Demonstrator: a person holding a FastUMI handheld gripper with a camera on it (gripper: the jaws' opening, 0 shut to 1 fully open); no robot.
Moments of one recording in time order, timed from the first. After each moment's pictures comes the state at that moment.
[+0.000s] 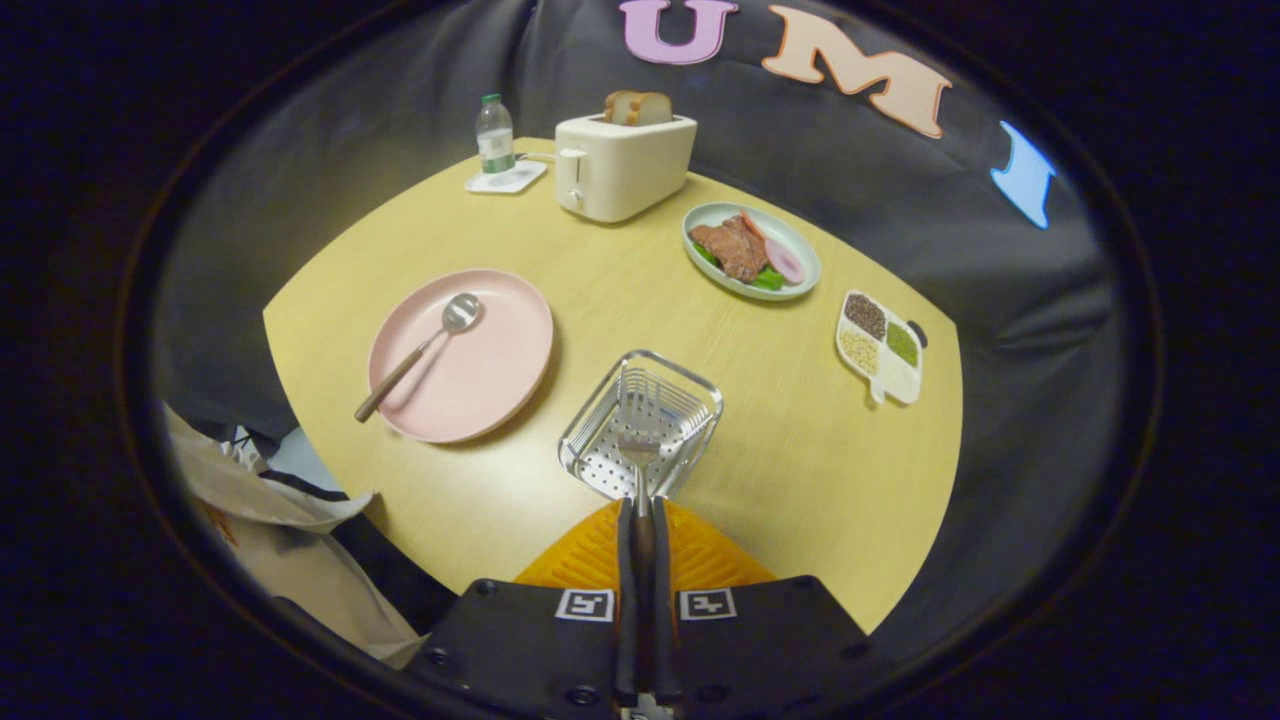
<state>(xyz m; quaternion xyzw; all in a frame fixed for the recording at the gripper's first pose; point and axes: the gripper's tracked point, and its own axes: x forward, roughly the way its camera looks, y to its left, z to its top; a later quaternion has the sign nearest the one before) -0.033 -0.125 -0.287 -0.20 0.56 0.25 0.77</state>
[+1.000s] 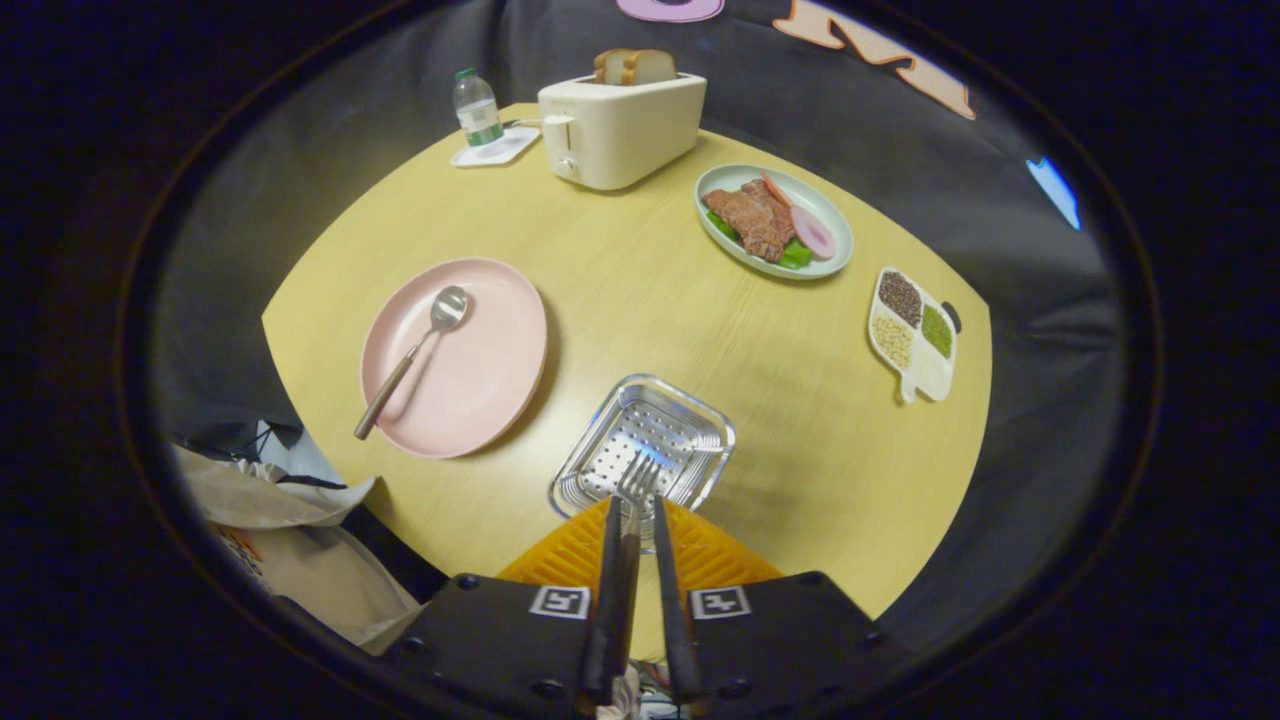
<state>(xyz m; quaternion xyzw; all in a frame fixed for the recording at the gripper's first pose) -0.004 -0.101 -0.289 -0.19 0.60 0.23 0.74</state>
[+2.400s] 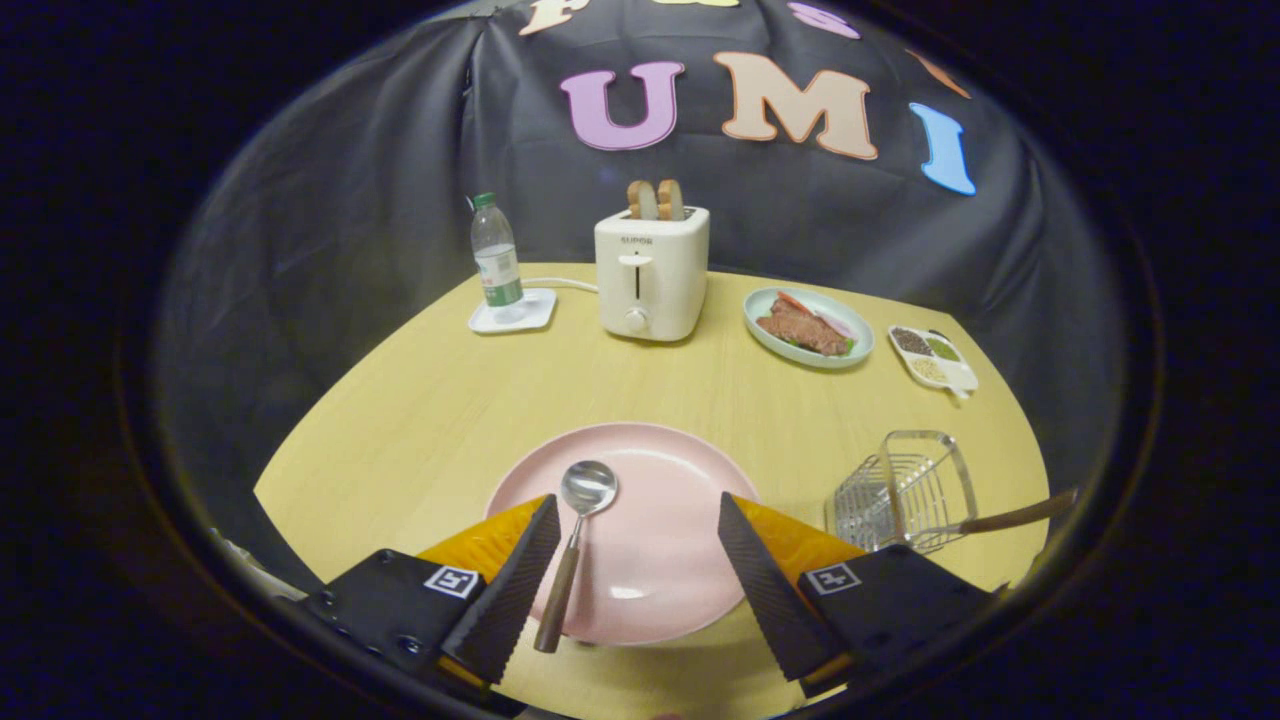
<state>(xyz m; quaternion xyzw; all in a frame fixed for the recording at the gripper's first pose) -0.046 0.100 -0.321 -0.04 0.41 0.13 0.90</state>
